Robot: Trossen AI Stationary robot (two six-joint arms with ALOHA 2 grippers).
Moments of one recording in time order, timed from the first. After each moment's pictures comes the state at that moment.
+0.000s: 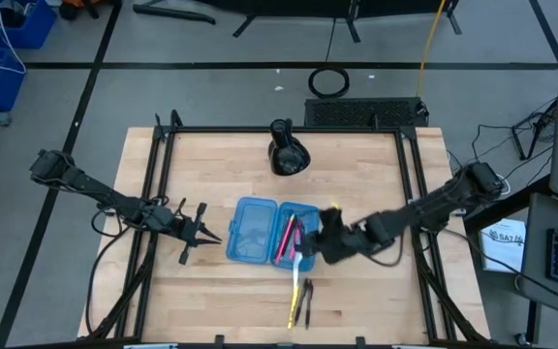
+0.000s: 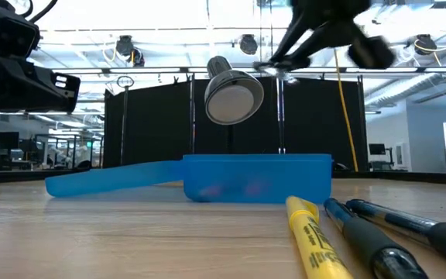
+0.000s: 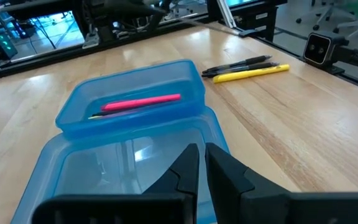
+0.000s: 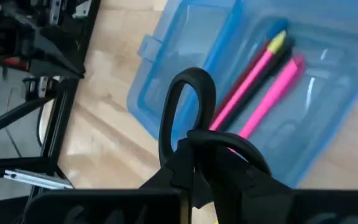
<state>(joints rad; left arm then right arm) -0.39 0.73 0.01 0.45 -0.10 0.12 0.41 1.55 1.10 -0.44 0.46 1.58</state>
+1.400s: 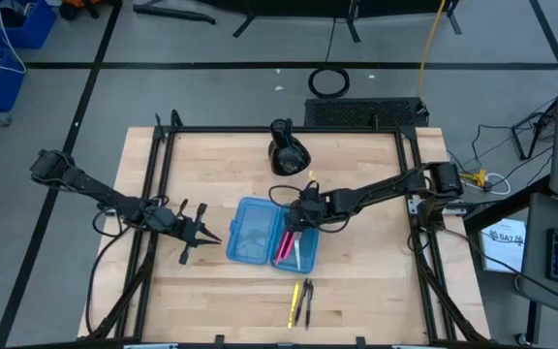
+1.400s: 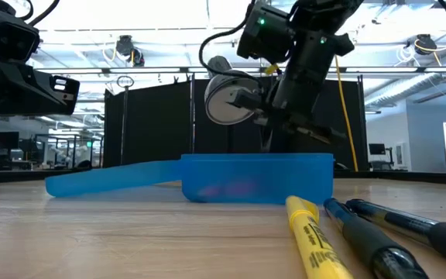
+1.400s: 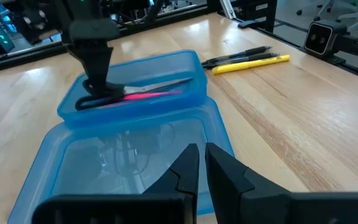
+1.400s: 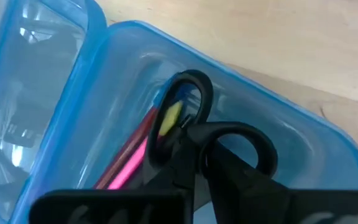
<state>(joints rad) -0.39 0.73 0.01 0.41 -0.10 0.12 0.05 1.83 1.11 -0.45 0.18 1.30</state>
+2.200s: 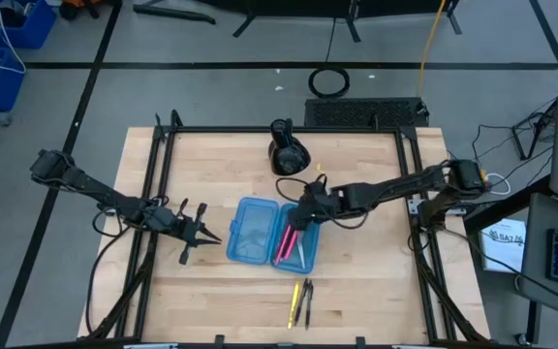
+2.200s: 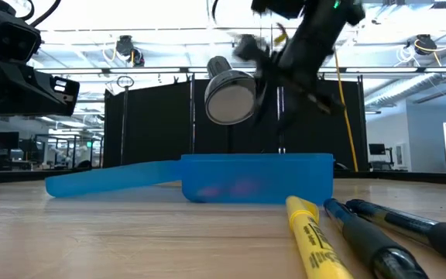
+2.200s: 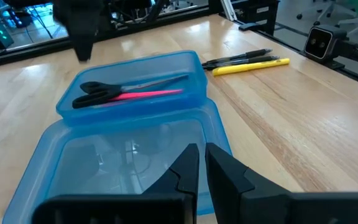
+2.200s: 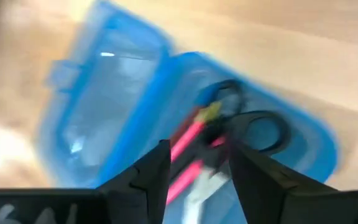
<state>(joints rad) -0.39 0.73 0.01 0.42 -0.10 0.09 0.08 1.67 1.10 -0.46 0.18 1.29</state>
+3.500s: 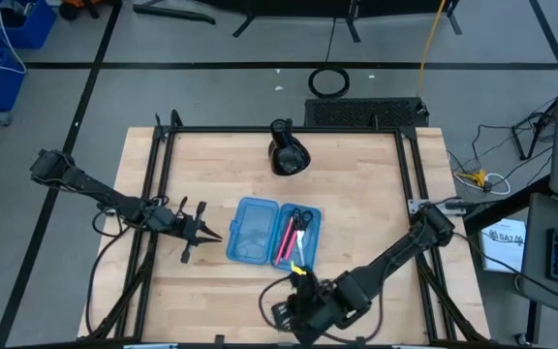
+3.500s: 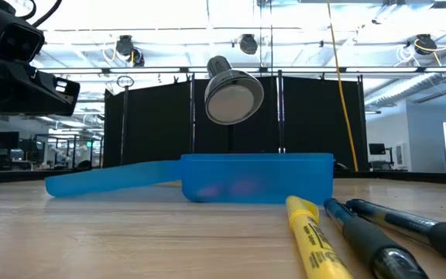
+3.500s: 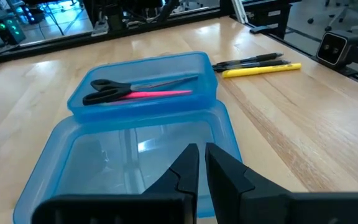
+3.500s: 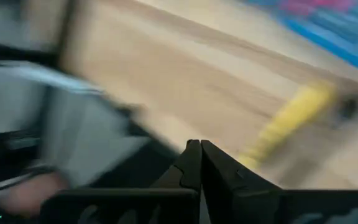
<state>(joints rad) -0.39 0.73 0.01 0.42 -0.14 0.07 0.64 2.09 2.03 -0.95 0.35 1.70</state>
